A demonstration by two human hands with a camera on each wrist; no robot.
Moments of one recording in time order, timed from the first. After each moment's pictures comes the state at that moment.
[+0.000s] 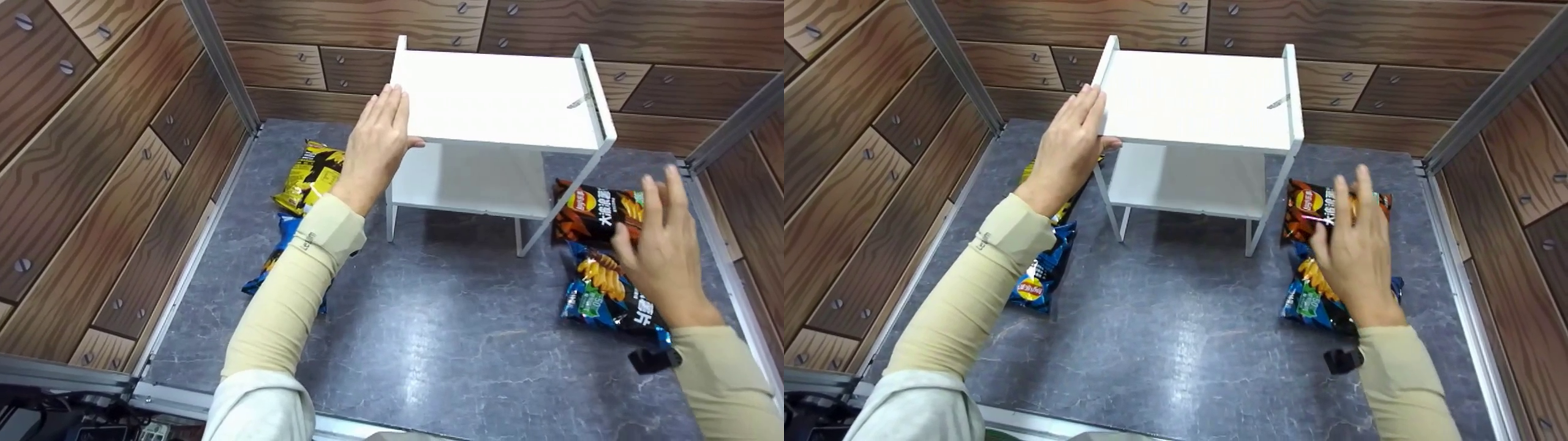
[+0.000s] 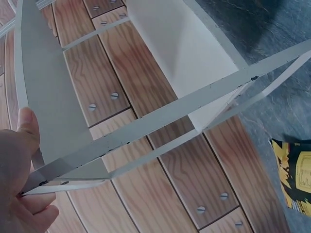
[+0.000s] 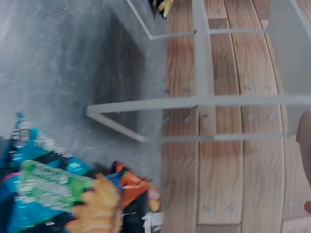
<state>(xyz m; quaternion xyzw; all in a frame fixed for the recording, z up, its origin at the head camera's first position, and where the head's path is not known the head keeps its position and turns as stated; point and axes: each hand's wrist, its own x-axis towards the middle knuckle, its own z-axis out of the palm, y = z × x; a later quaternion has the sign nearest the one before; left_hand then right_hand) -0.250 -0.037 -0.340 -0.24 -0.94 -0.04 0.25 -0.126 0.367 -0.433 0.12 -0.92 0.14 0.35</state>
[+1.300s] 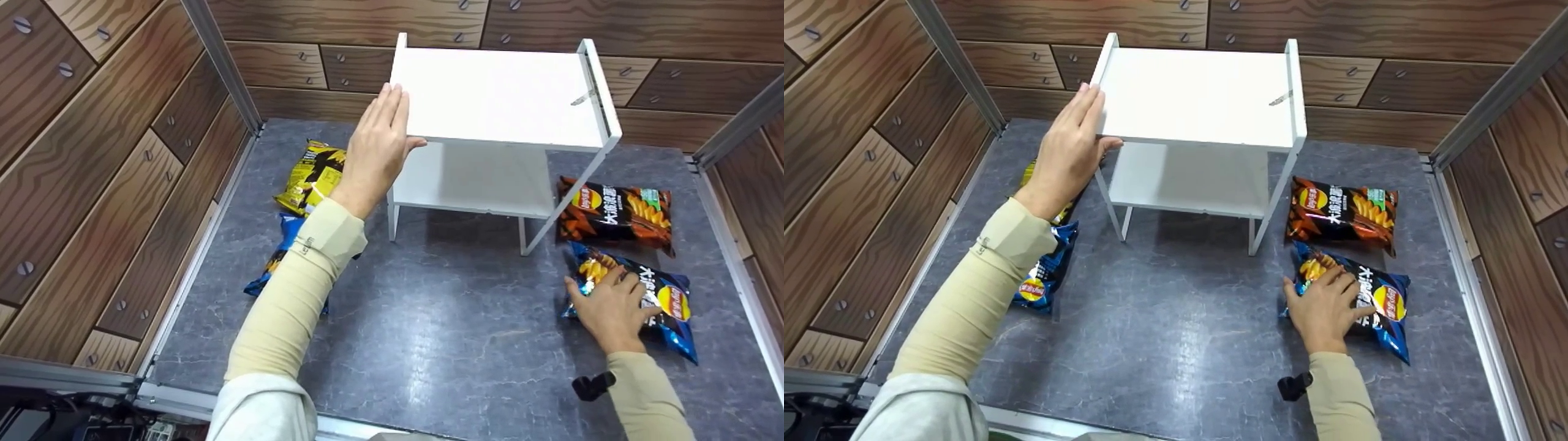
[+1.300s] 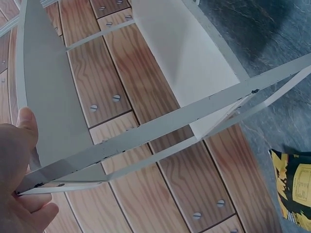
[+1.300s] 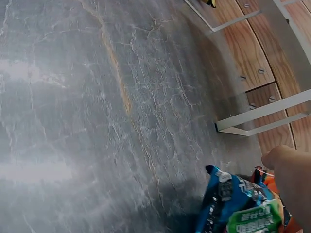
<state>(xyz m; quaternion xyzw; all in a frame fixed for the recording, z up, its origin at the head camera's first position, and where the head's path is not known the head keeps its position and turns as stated) -0.249 -0.039 -0.346 -0.25 -0.93 -0.09 0.25 -0.103 0.349 -0.554 -0.21 -0.97 0.12 -0.07</state>
